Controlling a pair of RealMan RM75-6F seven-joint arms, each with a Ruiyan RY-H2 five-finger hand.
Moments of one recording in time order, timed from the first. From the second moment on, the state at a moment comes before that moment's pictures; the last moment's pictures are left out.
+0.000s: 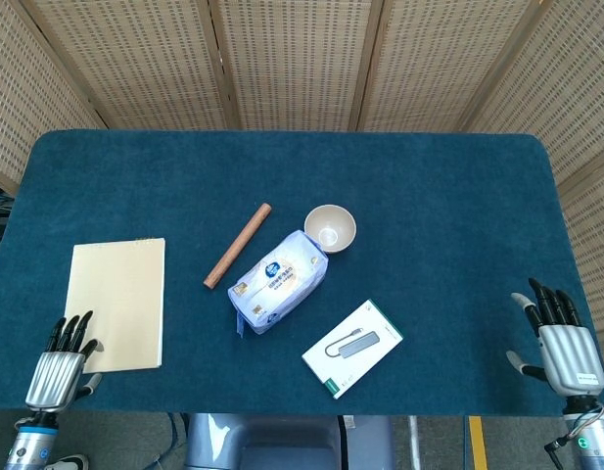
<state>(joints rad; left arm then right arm) -0.02 -1.57 0.07 -1.09 1.57 1.45 0.14 0.09 -1.09 0.04 -1.66 -1.48 1.42 -0.07</state>
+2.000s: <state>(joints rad) -0.08 -1.55 -0.07 -1.06 1.54 1.55 0.08 0.10 -1.08 0.04 -1.66 -1.49 1.41 -0.05</state>
